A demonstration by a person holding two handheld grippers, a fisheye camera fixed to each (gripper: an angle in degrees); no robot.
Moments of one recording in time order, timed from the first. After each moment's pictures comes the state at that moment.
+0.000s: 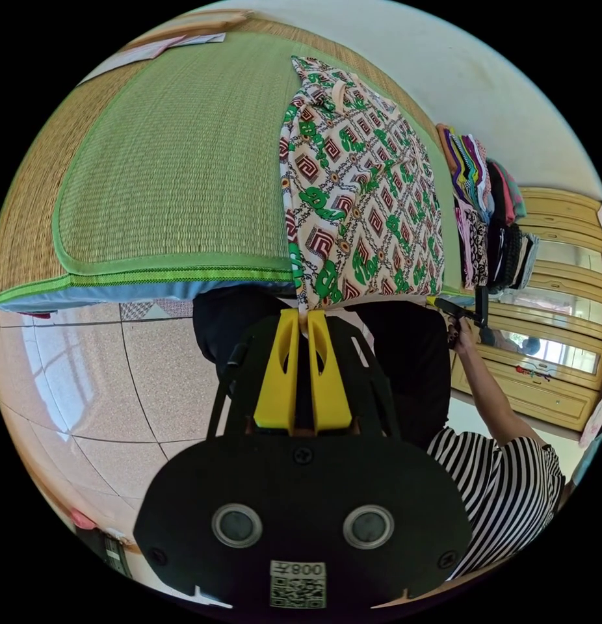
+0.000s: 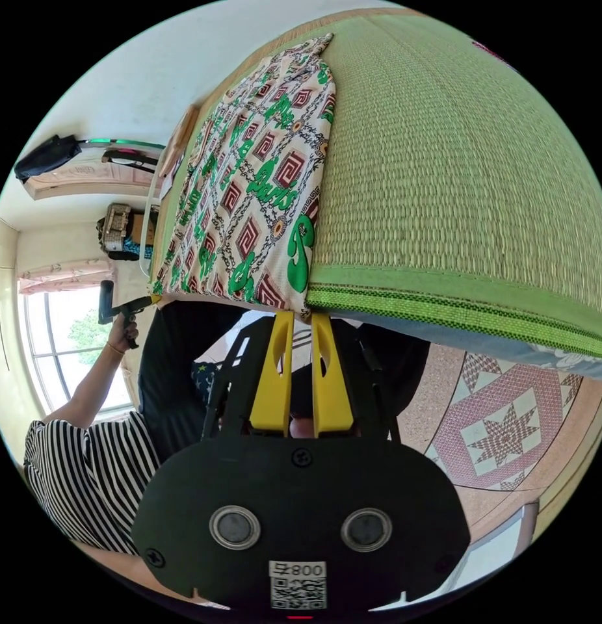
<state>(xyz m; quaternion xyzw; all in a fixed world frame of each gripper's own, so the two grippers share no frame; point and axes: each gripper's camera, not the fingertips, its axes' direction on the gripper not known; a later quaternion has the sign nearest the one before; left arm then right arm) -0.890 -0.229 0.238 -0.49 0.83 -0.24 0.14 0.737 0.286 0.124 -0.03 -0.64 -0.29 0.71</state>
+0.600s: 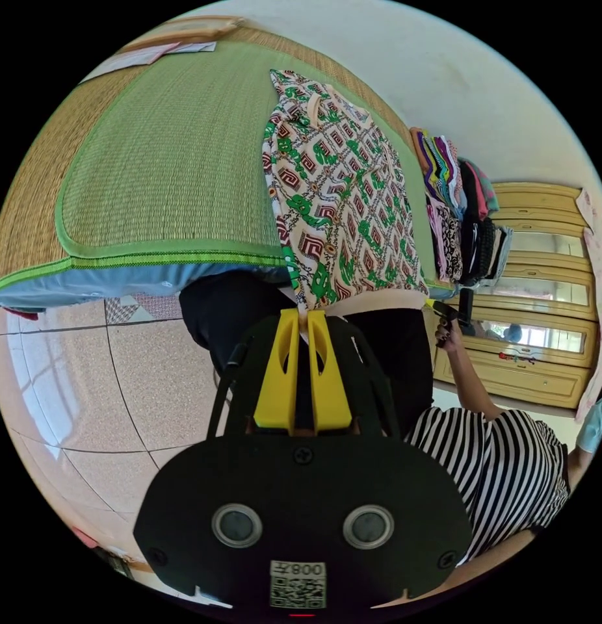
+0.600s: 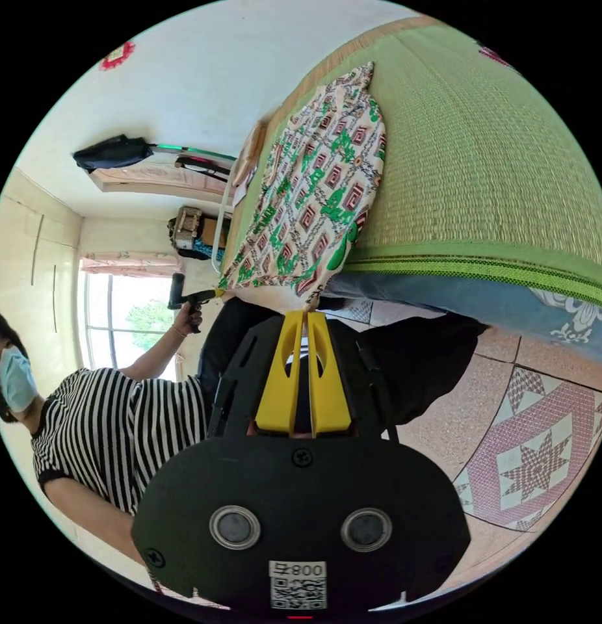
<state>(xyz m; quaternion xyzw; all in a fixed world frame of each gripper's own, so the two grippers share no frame) -0.951 -0.162 0.222 -0.45 0.84 -0.28 0.11 0.815 0.324 0.121 -0.01 -0.75 -0.30 0.59</state>
